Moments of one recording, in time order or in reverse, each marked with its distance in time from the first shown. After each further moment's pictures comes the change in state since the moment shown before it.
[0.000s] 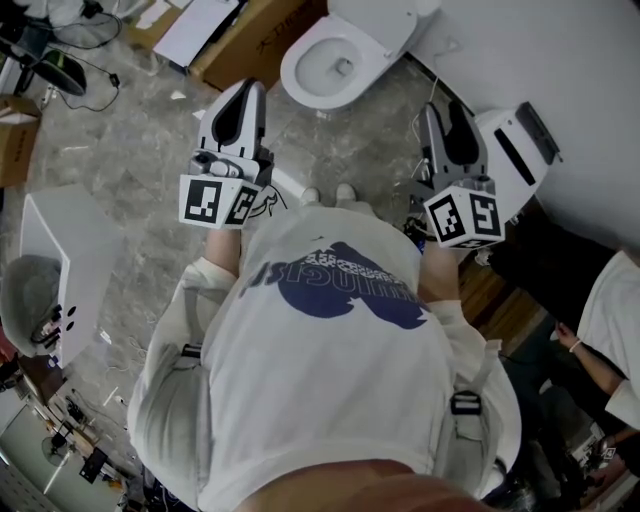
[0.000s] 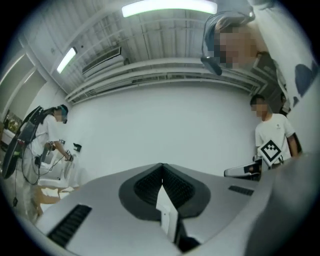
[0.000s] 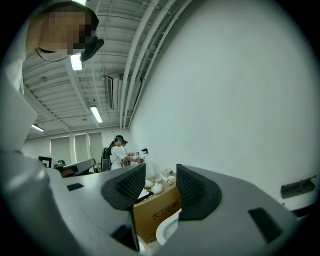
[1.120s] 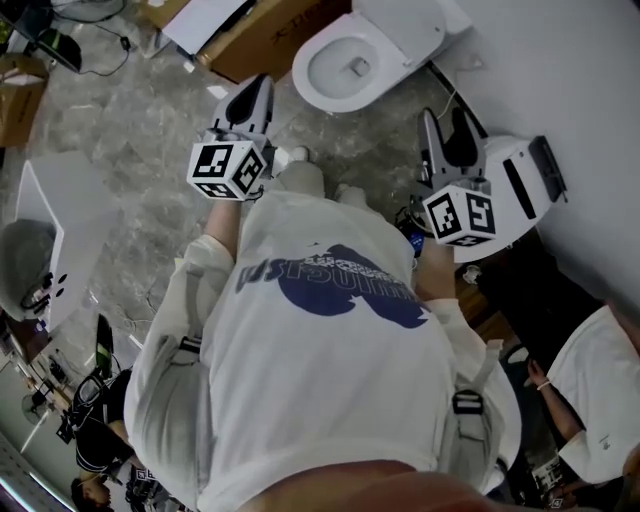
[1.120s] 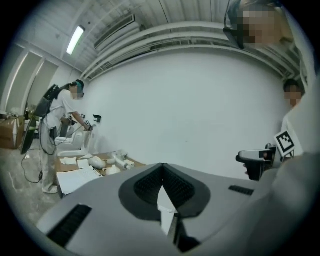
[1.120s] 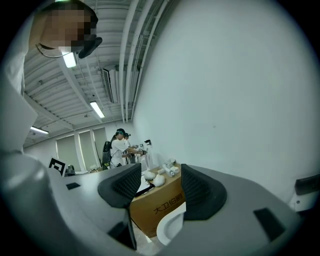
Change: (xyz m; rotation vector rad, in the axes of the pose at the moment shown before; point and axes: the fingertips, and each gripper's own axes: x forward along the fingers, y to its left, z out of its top) left arm 0.058 0.076 -0.128 -0.107 0.343 0.162; right arm 0.096 -0.049 -0.045 0.043 0.113 0.067
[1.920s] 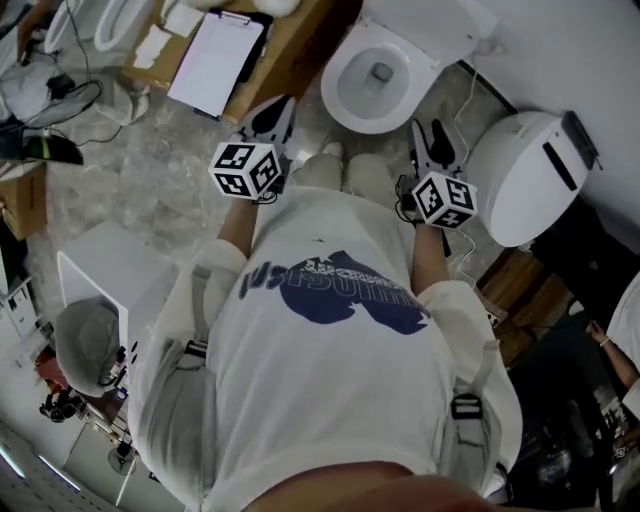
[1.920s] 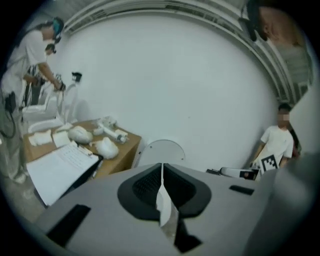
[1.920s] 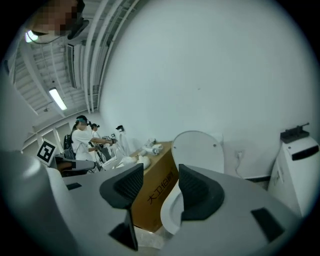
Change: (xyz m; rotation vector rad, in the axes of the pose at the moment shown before) left arm 0.121 0.185 -0.060 -0.094 0.363 -0.297; right arm 0.176 0.038 -0.155 0.189 0.156 -0.338
